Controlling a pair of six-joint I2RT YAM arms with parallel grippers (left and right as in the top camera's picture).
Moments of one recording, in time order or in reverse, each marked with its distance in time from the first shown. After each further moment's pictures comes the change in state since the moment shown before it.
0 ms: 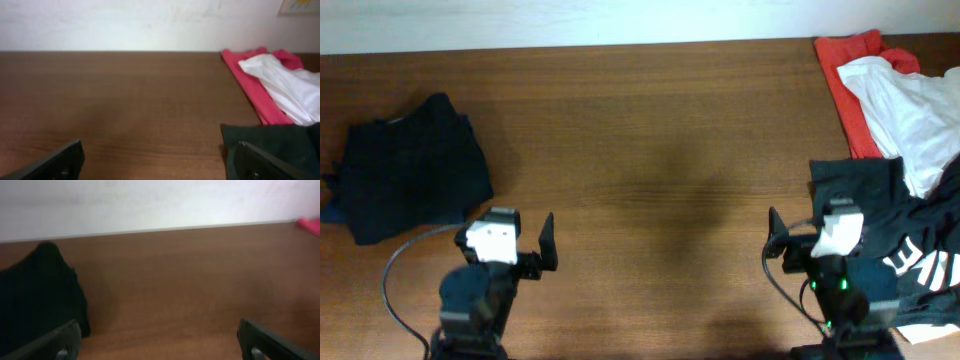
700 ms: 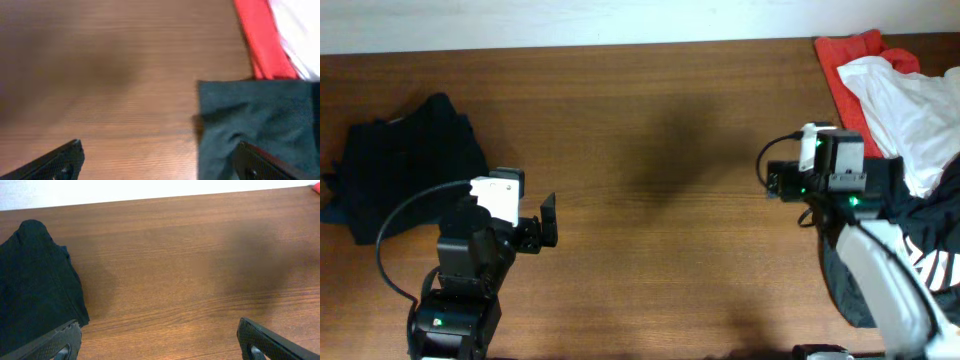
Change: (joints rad) left arm 0.000 0.344 0.303 -0.195 0.010 0.000; right arm -0.097 0.965 0.441 -0.051 0.117 -0.044
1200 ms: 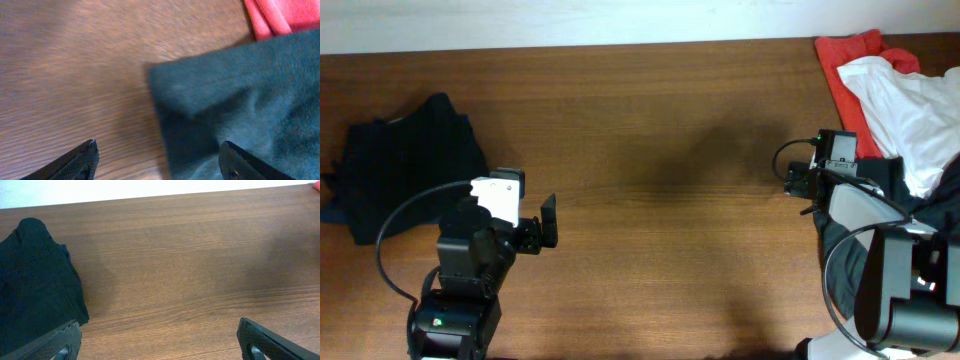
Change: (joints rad) left arm 0.000 0.000 0.001 -0.008 0.000 0.000; right arm -0.123 0.399 0.002 0.241 0.094 0.076
